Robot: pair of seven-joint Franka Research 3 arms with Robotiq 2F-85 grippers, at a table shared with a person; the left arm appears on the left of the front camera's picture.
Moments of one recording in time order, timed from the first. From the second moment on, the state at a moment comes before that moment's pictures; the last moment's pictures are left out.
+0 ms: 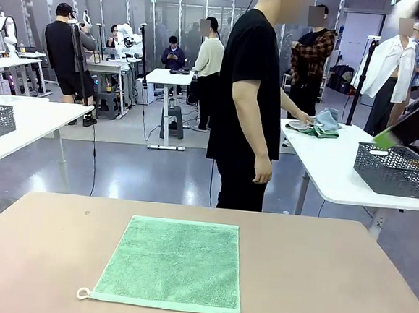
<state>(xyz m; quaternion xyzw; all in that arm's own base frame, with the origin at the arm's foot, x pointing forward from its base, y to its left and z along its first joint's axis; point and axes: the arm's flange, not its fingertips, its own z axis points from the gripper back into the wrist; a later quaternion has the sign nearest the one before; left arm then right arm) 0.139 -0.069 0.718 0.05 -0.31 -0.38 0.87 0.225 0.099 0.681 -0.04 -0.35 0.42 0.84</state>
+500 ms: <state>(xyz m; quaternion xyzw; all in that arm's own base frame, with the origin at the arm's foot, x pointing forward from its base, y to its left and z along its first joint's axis) 0.157 -0.113 0.606 0.06 -0.23 -0.48 0.84 0.196 0.182 0.583 0.03 -0.28 0.55 0.79</state>
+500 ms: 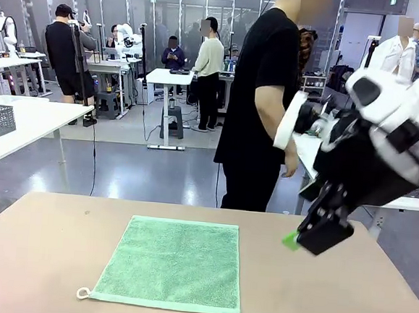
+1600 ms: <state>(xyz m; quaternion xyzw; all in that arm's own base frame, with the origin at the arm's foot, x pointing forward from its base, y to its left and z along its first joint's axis) 0.169 -0.127 0.589 0.05 -0.20 -0.50 0.84 0.218 0.207 0.544 0.03 -0.21 0.60 0.77</state>
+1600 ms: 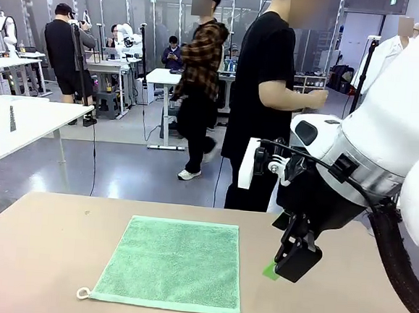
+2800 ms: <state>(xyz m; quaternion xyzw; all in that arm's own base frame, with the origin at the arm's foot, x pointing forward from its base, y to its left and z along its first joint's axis) 0.309 -0.160 0.465 0.02 -0.08 -0.66 0.75 0.260 0.274 0.406 0.03 -0.07 0.66 0.75</state>
